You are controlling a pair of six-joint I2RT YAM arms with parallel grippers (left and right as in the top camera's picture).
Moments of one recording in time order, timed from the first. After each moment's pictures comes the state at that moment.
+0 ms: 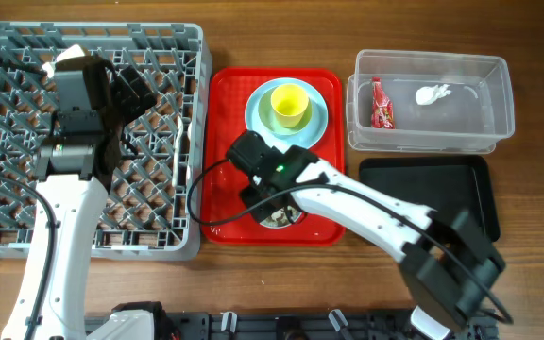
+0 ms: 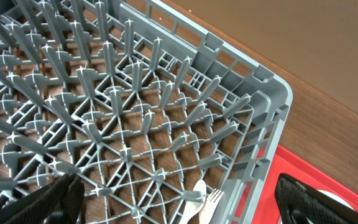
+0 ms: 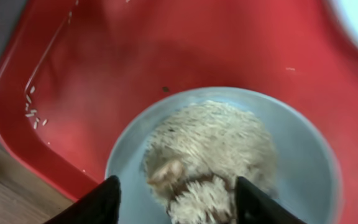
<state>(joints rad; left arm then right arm) 0.02 1.32 1.16 -0.56 -0.19 -0.48 0.87 1.84 1.28 -0.79 -0.02 0.24</state>
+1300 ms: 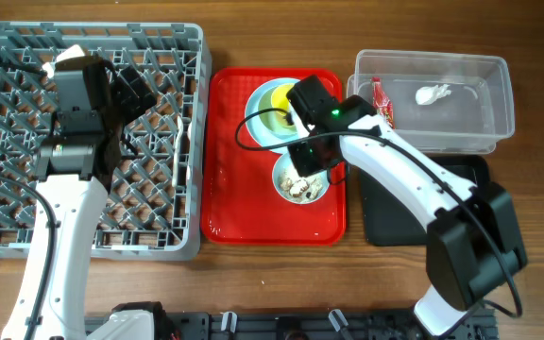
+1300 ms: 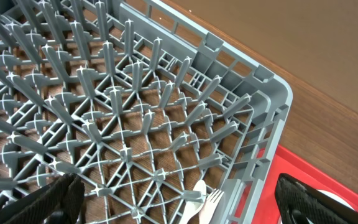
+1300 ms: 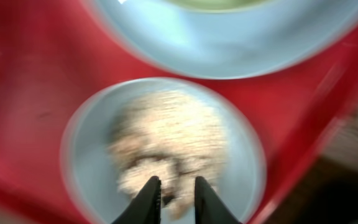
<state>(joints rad) 0.02 1.32 1.16 -0.56 -0.19 -0.48 0.56 1.82 1.36 -0.93 -0.13 0.13</state>
